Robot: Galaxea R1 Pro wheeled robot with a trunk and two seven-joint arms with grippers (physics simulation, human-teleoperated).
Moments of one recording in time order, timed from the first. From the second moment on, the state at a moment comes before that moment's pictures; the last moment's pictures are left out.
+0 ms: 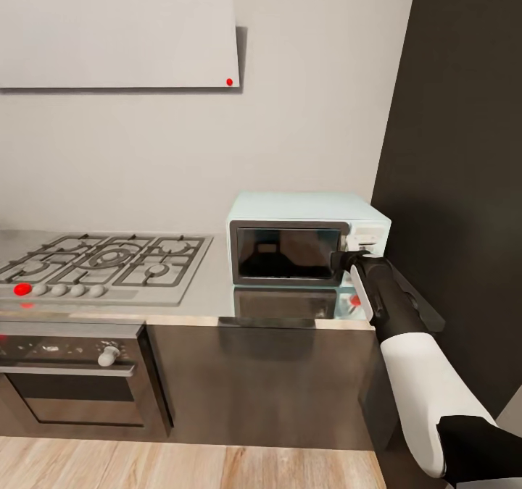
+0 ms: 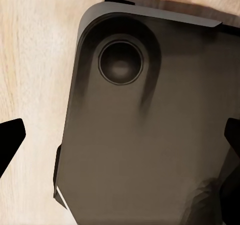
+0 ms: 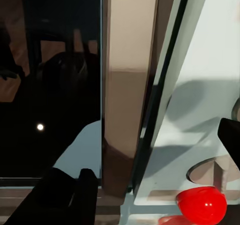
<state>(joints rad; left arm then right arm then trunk) 0.00 0.01 0.01 -0.06 0.21 -0.03 0.00 -0.95 0.03 -0.02 -0.98 0.09 0.66 -0.04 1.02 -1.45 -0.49</state>
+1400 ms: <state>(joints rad) 0.00 0.00 0.01 -0.06 0.21 -0.03 0.00 -0.95 0.03 -0.02 -0.98 0.10 0.66 -0.05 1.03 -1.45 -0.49</state>
